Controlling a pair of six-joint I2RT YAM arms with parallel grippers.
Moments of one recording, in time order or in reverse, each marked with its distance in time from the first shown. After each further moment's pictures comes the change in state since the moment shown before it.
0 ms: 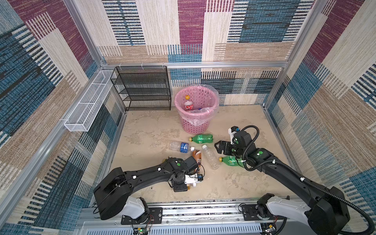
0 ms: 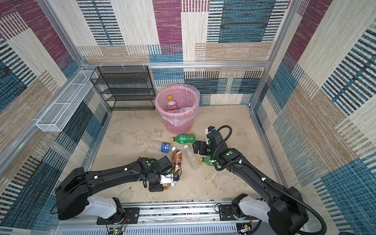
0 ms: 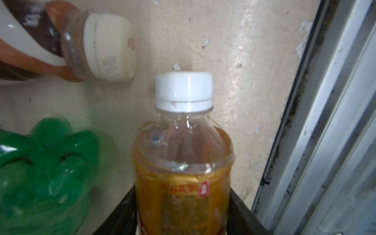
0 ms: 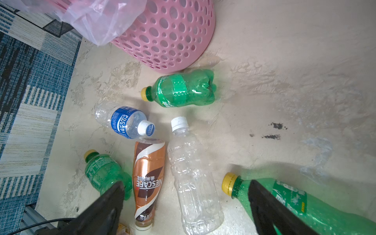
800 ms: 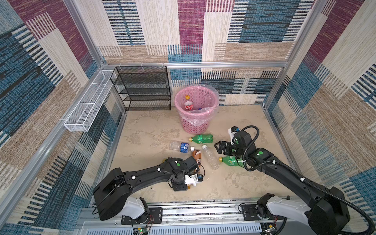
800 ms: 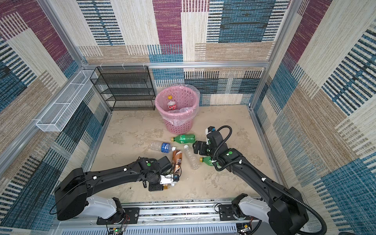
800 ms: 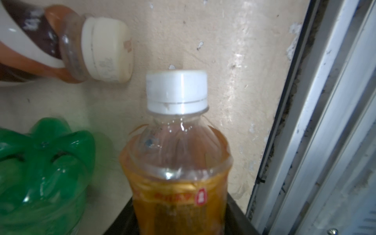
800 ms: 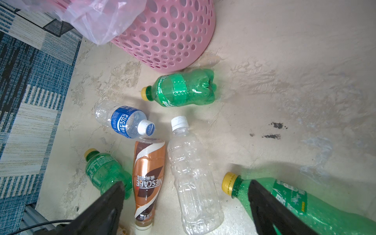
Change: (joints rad) left arm -0.003 -0.019 0.002 -0.010 0.009 -0.001; right arm -0.002 -0.002 -0.002 0.000 0.000 0.000
